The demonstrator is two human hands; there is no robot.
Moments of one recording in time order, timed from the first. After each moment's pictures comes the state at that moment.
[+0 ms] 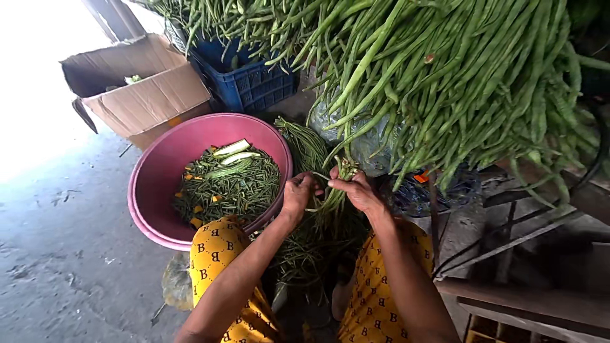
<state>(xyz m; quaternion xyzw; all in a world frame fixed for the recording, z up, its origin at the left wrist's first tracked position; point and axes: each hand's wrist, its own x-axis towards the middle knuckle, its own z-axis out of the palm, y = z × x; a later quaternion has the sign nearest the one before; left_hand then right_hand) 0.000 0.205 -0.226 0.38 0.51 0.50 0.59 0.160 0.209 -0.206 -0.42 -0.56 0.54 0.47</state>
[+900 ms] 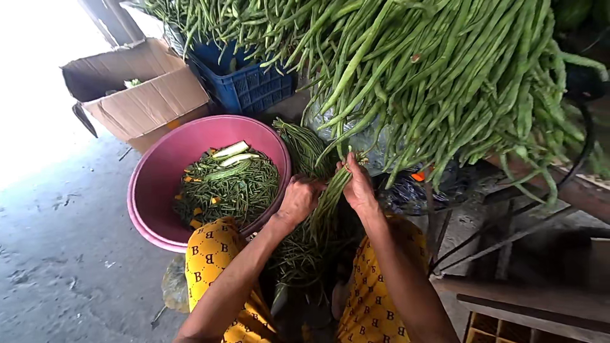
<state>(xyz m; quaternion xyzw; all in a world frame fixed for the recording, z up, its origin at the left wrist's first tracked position) -0.012 0.198 -0.227 0.82 0.42 0.35 0.16 0.147 0.216 -0.206 -0.46 -0.30 0.56 0.62</state>
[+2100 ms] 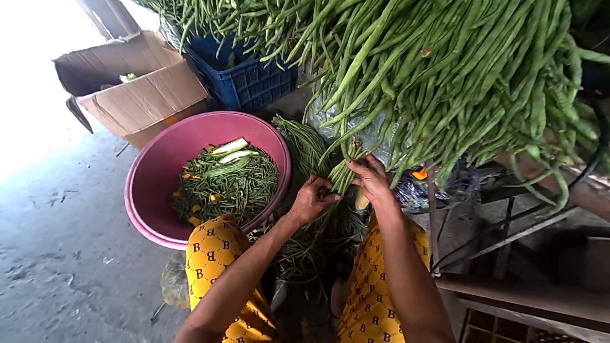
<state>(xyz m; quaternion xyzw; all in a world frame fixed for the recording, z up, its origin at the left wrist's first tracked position) 0.004 0.203 -0.243 0.70 0.46 0.31 0.44 0.178 0.215 -0.193 -0.56 -0.38 0.50 0.54</state>
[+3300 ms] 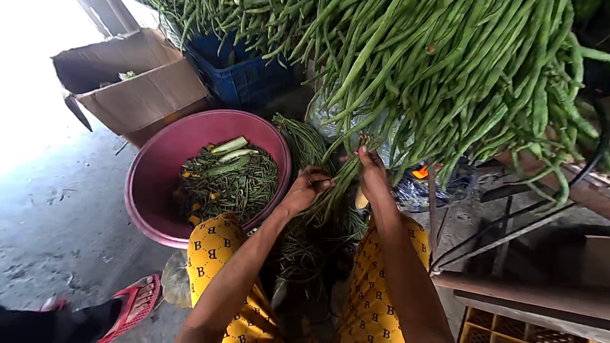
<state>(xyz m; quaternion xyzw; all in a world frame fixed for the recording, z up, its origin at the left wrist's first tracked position) -0.015 0.212 -0.226 0.65 0.42 0.34 0.53 0.173 0.218 -0.201 -0.53 -0.44 0.45 0.57</state>
